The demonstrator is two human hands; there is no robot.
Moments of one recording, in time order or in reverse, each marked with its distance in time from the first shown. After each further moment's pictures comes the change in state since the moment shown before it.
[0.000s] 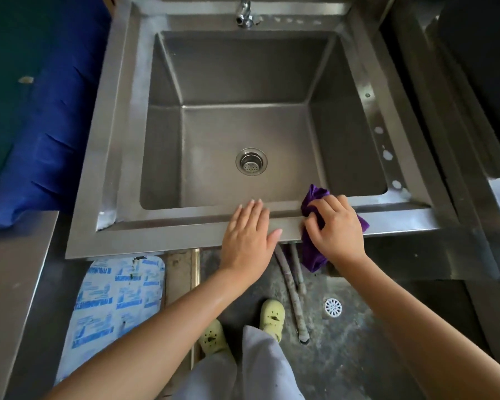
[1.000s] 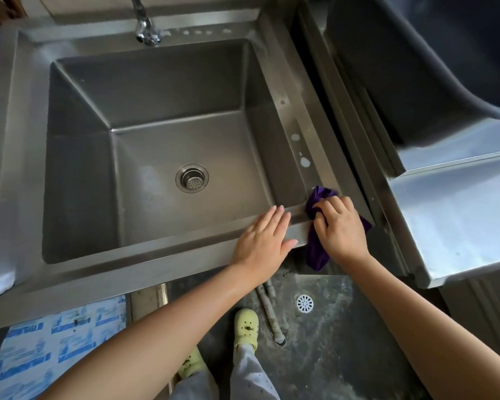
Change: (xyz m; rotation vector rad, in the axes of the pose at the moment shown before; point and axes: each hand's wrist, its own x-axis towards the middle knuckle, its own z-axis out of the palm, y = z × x) left_hand 0.089 0.134 0.035 0.041 -0.189 0.329; right_hand 0.000 0.146 -0.063 -0.106 0.055 0.097
